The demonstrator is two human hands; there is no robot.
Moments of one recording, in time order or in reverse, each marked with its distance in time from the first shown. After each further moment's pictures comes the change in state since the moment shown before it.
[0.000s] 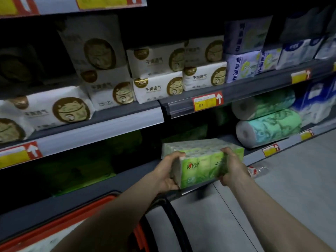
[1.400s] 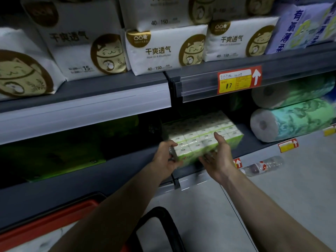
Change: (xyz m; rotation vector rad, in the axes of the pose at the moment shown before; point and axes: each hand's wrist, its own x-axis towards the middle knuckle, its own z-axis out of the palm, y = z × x) left_hand 0.127 0.003 -0.018 -0.386 0.152 0.015; right_hand 0.024 0.032 0.067 -0.064 -0.407 0.099
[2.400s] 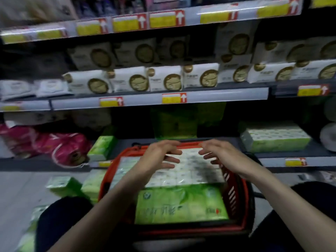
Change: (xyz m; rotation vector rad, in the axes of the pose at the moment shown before) left_hand -0.400 0.003 -0.308 0.534 0.082 0.562; right_hand -0.353 0.148 0.096 -1.146 -0.723 -0.452
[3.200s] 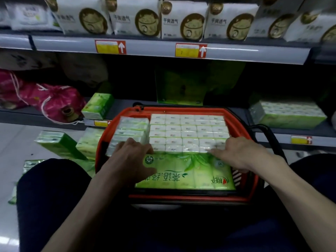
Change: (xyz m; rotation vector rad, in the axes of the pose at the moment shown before) left_hand -0.042 -0.103 -0.067 1.269 -0.010 0.089; right_hand -0.007 0.027 0.033 -1.070 -0.179 0.389
